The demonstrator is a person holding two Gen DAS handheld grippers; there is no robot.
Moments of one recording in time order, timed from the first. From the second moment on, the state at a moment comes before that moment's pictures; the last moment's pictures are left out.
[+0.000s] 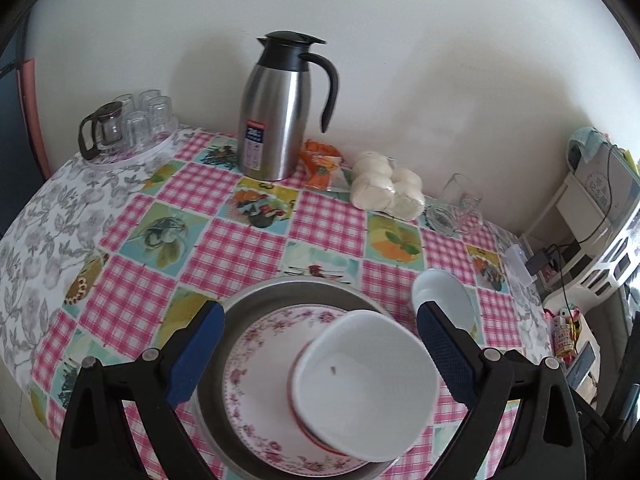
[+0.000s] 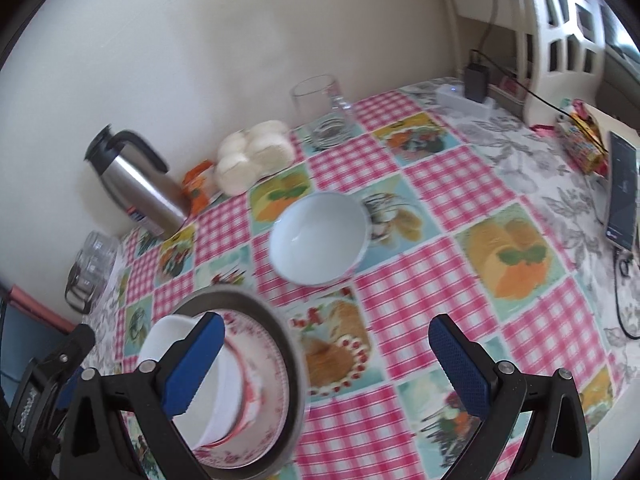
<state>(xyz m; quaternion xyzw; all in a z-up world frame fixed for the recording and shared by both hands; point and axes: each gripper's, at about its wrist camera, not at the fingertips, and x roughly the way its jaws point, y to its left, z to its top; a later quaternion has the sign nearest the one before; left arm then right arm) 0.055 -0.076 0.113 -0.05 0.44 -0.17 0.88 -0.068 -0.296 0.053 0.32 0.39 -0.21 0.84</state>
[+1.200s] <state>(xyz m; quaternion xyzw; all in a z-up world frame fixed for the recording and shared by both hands) 0.065 -0.237 0.061 0.04 0.45 -0.24 0.86 -0.041 -0.392 -0.008 0.33 0.40 -0.23 0.83</state>
